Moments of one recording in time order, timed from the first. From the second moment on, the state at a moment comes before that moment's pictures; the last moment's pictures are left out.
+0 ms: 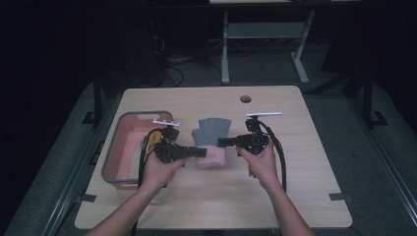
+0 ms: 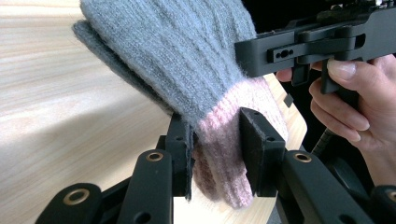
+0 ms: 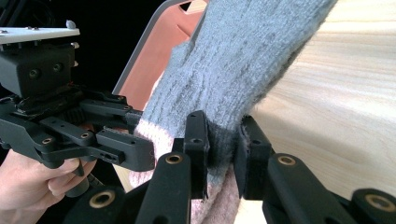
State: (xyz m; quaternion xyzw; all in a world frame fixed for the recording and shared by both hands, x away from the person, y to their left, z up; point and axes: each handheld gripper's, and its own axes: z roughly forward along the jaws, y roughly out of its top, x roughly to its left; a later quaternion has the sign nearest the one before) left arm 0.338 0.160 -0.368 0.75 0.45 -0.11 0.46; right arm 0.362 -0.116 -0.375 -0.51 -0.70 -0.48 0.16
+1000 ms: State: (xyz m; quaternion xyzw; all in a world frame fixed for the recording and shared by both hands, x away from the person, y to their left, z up) left arm 0.336 0.200 -0.357 0.74 0.47 -0.10 0.47; right arm 0.377 -0.074 -0.362 -0.48 -0.72 -0.47 0.16
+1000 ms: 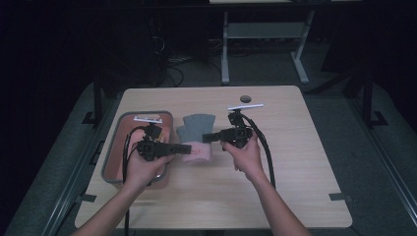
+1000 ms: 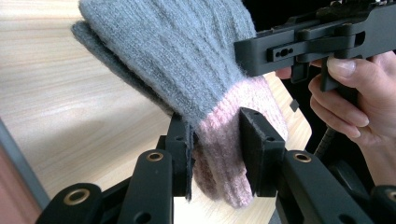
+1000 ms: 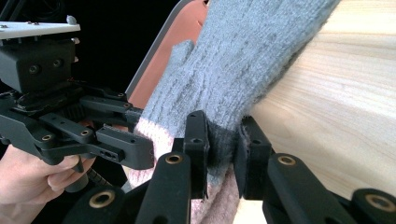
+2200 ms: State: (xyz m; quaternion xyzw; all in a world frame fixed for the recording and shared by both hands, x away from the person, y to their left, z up) left arm 0.332 0.245 -0.344 0.73 0.49 -0.08 0.47; right arm 0.391 -0.027 -0.349 -0.45 -0.74 -0.46 0.18
